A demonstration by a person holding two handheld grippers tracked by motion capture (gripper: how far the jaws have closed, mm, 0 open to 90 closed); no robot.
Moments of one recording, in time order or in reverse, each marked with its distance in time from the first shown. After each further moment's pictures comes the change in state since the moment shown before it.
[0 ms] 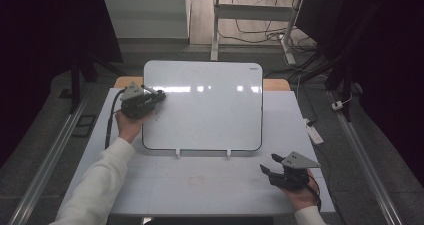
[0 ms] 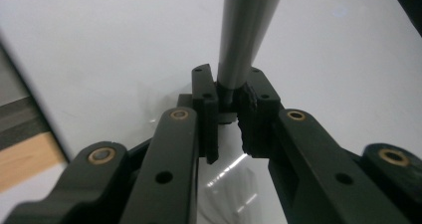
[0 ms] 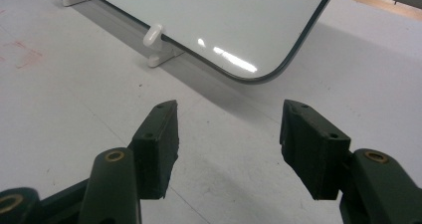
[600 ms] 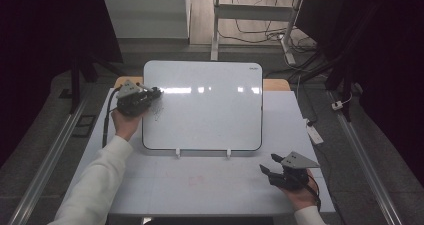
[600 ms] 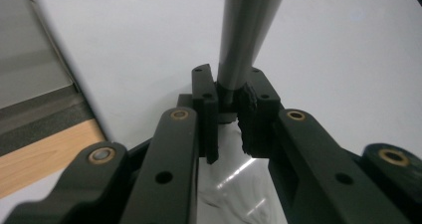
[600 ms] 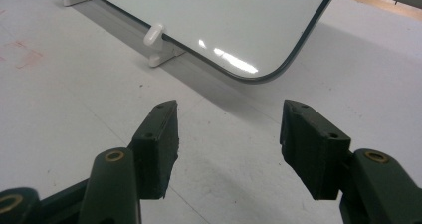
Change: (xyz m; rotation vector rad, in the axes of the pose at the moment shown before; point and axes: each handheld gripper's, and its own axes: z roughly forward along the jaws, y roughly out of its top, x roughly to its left) left arm 0.009 0.005 -0.005 -0.005 0.053 0.003; right arm 0.001 0.000 0.001 0.000 0.001 -0.001
